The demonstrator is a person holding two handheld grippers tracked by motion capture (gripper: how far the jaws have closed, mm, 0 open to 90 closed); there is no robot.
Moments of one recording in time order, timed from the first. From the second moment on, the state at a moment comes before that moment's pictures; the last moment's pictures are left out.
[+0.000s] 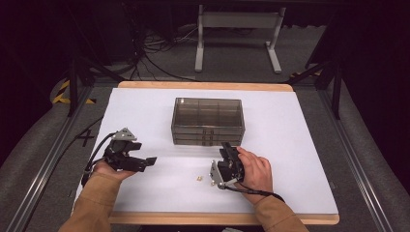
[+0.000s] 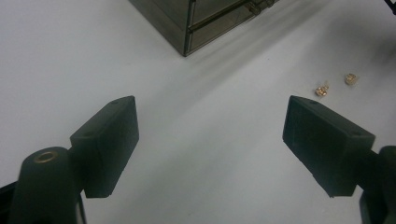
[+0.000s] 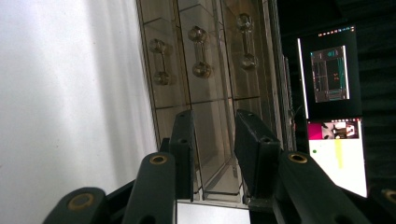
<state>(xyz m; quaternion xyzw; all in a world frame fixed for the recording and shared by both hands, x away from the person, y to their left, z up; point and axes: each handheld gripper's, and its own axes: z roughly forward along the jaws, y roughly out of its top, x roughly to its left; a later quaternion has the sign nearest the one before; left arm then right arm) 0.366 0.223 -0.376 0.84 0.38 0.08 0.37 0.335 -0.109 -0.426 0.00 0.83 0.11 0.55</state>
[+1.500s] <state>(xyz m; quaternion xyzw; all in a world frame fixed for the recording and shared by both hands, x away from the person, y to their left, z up) 0.367 0.224 -0.377 0.84 0.38 0.08 0.37 0.358 -0.066 -0.453 -0.02 0.80 0.03 0.60</state>
